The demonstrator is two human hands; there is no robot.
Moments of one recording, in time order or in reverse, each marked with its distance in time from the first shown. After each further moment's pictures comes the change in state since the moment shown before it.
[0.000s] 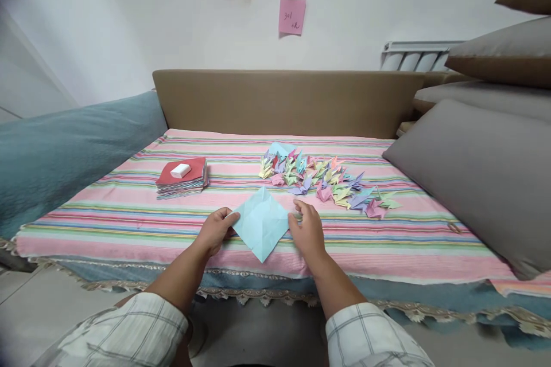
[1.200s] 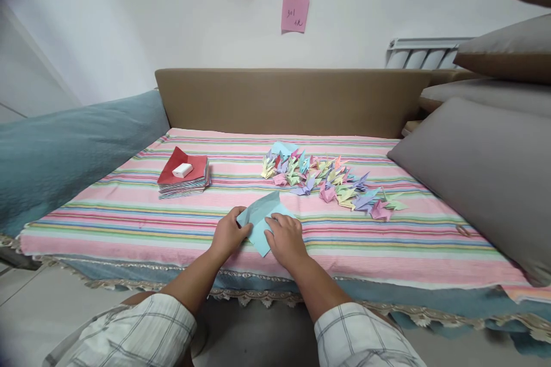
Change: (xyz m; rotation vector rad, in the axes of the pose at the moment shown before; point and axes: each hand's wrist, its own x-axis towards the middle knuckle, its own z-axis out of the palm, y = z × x) left_hand -0.001 -0.010 0.013 0.887 0.094 0.327; right_hand -0.020 -0.016 0.038 -0.453 -0.358 -0.291
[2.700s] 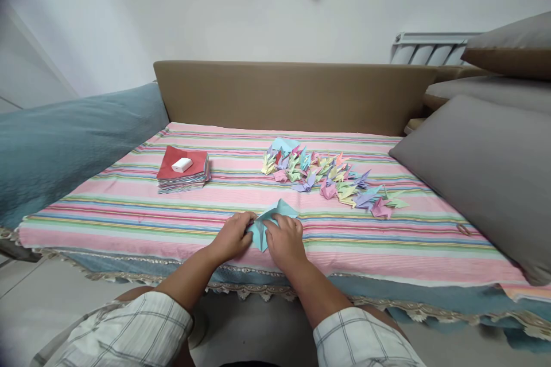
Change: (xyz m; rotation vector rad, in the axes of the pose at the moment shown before) left_hand -0.009 -0.008 0.003 0.184 -0.255 0.366; right_hand -0.011 -0.006 0.001 -0.056 0.021 0.018
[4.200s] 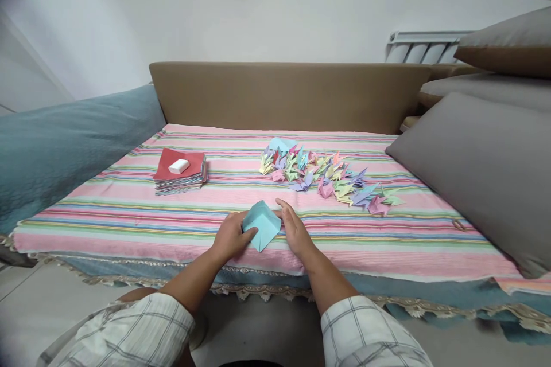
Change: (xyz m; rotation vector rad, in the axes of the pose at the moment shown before) left_hand 0.004 0.009 -0.003 -0.047 0.129 -0.073; right_hand 0.013 0.023 -0.017 1.069 0.008 0.226
